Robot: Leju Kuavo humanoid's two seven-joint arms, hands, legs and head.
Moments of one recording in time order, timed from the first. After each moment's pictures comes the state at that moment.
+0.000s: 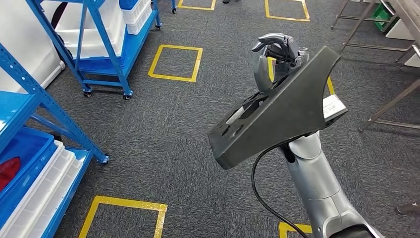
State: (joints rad) left arm -0.05 -0.07 0.70 -0.22 -0.43 0.17 -0.24; right arm -0.64 -0.07 0.36 -1.61 0.11 -0.14 -0.54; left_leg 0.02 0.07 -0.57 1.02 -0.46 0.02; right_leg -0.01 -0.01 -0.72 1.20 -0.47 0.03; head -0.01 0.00
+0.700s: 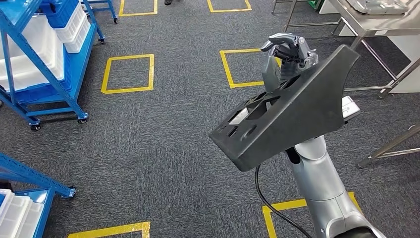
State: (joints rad) left arm -0.05 -0.07 0.70 -0.22 -0.46 0.15 -0.25; right arm -0.63 -0.09 0.35 -1.63 0.05 -0.14 -0.56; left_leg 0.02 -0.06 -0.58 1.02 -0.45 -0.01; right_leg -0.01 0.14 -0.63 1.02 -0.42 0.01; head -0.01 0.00
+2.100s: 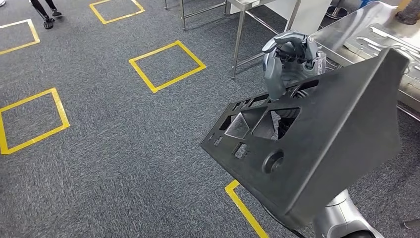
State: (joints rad) left arm -0.06 -0.04 0.72 -0.22 -0.48 0.14 -0.26; right arm -0.64 -0.08 0.37 -1.75 -0.04 -0.05 -0.55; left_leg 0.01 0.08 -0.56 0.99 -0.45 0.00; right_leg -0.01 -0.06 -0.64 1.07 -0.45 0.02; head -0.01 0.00
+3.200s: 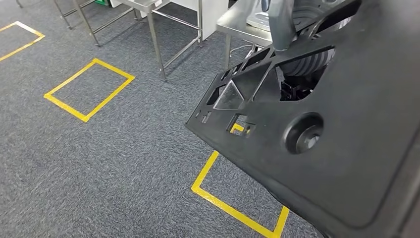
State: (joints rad) left arm -0.06 -0.05 0.75 -0.22 -0.49 0.14 -0.25; right arm -0.89 -0.01 0.40 -1.76 -0.07 -0.05 -0.42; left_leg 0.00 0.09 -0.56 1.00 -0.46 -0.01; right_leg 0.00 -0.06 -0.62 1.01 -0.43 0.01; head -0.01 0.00
